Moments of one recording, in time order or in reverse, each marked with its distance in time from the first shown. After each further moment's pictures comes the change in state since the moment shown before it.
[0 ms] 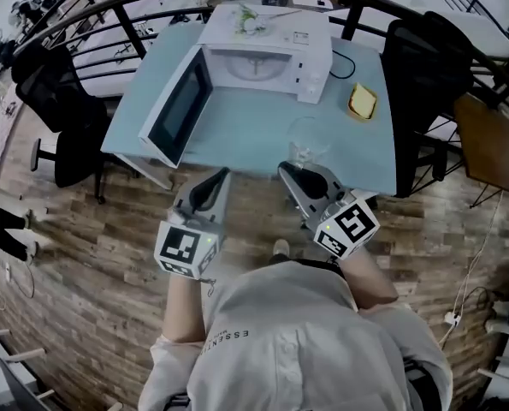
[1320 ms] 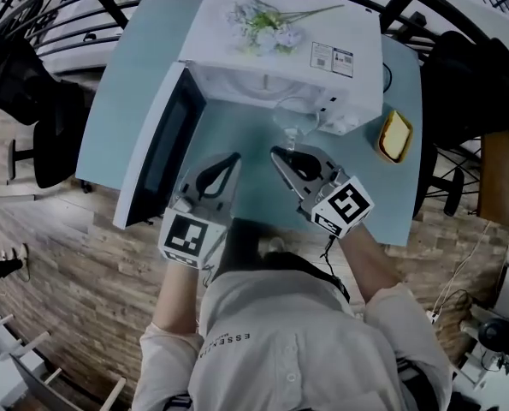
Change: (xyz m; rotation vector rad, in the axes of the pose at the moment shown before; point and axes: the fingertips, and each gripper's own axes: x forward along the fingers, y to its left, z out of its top) left arm 0.223 0.152 -0.059 -0.092 0.130 -0.059; right arm 0.196 -0.203 -0.097 0.052 0.174 0.124
